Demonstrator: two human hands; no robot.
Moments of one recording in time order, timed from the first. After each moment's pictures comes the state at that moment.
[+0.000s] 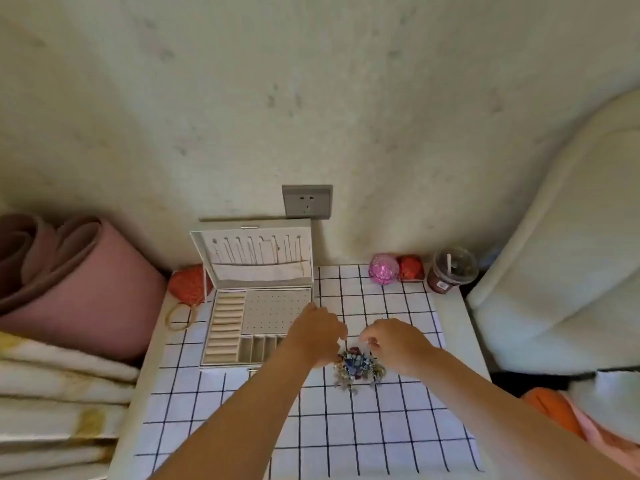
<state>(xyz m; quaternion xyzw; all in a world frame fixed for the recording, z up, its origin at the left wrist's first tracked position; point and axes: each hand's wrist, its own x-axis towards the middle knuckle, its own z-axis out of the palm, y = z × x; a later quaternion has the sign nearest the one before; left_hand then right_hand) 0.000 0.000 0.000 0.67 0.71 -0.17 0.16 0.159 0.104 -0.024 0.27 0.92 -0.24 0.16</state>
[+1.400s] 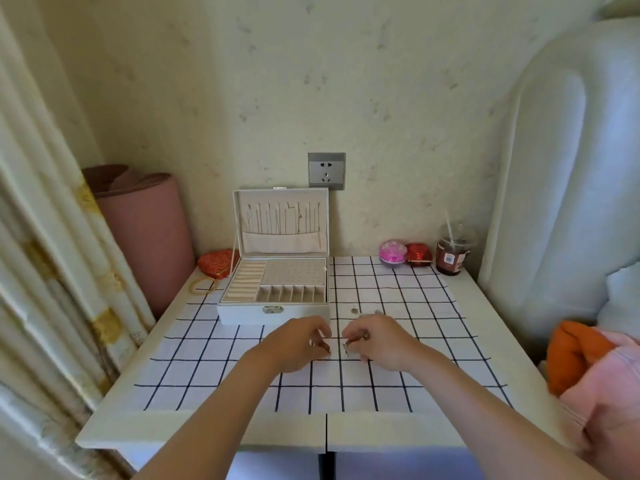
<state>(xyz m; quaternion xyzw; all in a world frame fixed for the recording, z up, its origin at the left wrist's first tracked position) 0.031 -0.152 -0.107 0.55 0.78 0.19 0.21 0.193 -0.022 -0.108 0.29 0.87 -0.39 -0.05</state>
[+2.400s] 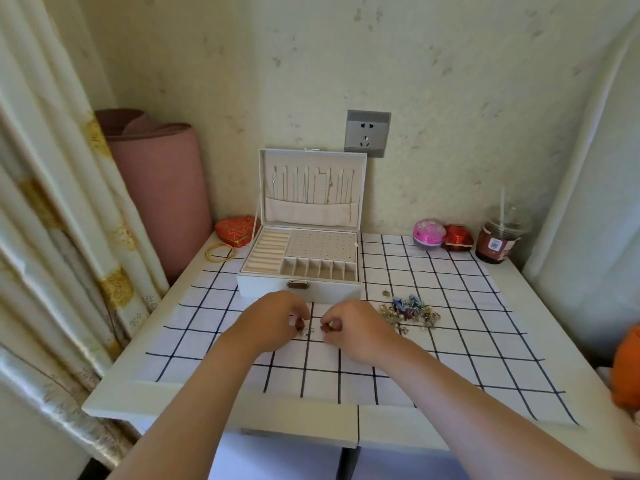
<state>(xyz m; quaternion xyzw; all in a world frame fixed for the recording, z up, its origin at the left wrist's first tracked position) -0.031 -0.193 -0.131 0.49 0.84 0.17 0.14 0.115 -0.072 -0.132 0.23 0.93 -0.28 -0.04</state>
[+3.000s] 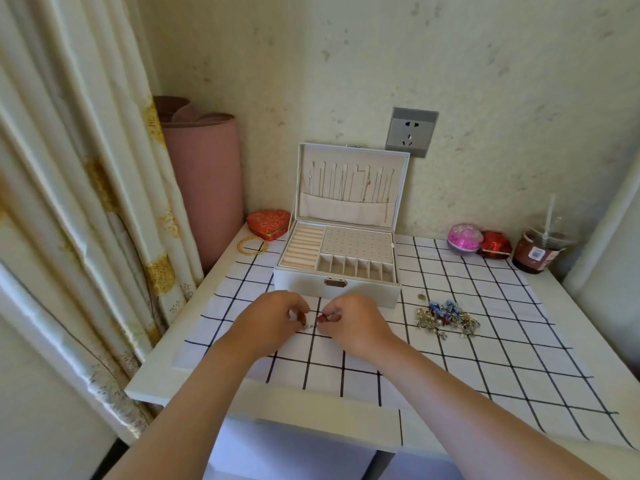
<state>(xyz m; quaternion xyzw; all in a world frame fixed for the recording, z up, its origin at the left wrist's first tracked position) -0.067 -0.241 -0.144 0.44 0.85 0.25 0.13 0.060 -0.111 -0.145 0.28 0.89 -0.34 -0.10</state>
